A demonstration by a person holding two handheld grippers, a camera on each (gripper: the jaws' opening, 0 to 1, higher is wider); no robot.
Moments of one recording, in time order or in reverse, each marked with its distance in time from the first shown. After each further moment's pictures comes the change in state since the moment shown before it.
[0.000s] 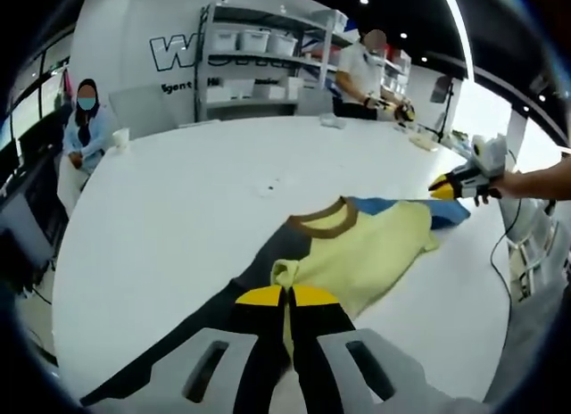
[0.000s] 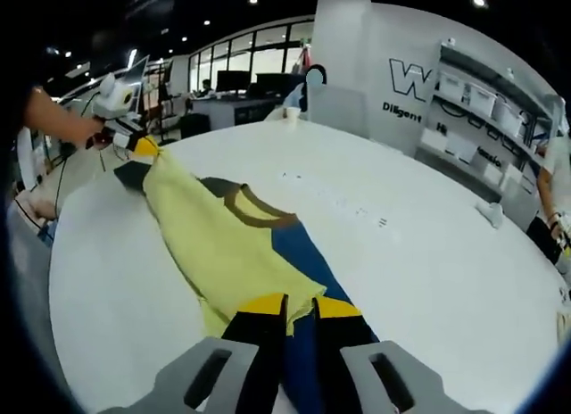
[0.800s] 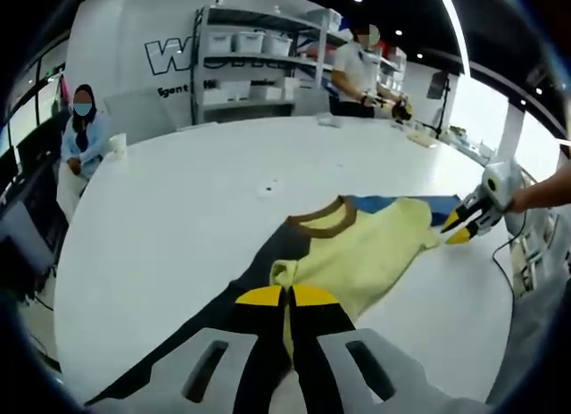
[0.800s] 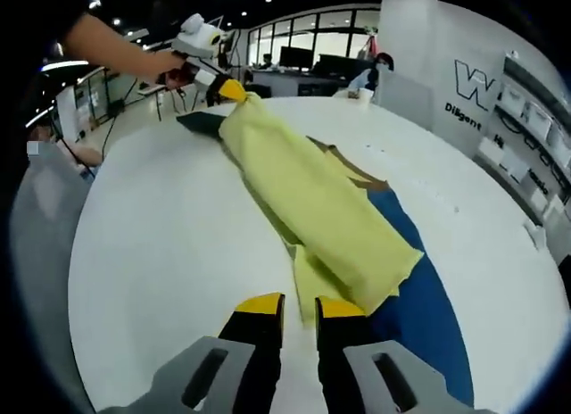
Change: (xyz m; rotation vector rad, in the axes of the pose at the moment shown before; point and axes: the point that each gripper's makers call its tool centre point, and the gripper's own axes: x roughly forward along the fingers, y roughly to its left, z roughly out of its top) left arm 0.002 0.002 0.001 0.026 -0.003 0.000; right arm 0.004 0.086 -0.051 -0.189 0.112 0.222
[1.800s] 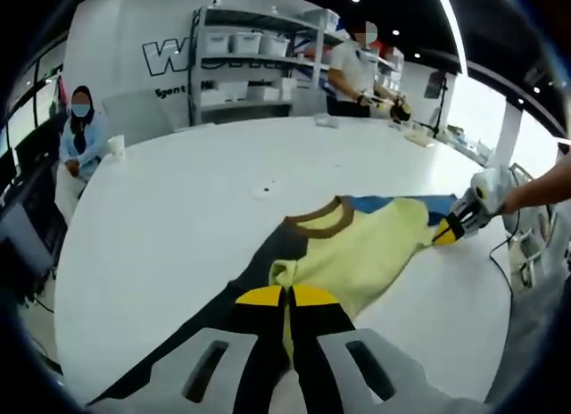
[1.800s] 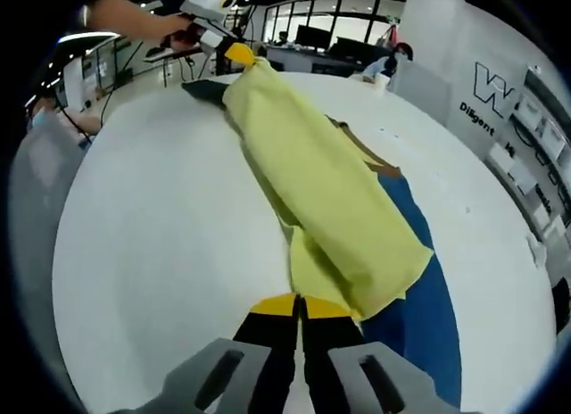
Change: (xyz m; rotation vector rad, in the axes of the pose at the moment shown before) left arm -0.002 -0.003 0.001 0.007 -0.001 -0.010; right arm 0.015 -0.007 -0.014 -0.086 0.102 0.004
